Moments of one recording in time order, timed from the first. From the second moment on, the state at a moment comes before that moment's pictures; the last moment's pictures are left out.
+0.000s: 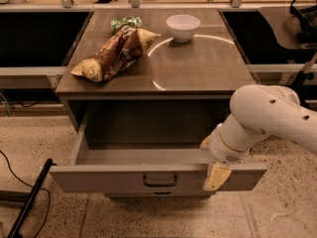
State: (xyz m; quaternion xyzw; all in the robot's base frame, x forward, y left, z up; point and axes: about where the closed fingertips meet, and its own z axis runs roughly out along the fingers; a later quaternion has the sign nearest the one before) arm 0.444 -0.147 0.679 -0.67 0.73 0.08 0.11
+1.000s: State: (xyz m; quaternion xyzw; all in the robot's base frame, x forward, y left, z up) arm 0.474 -0.198 0.797 -0.70 0.71 0.01 0.14
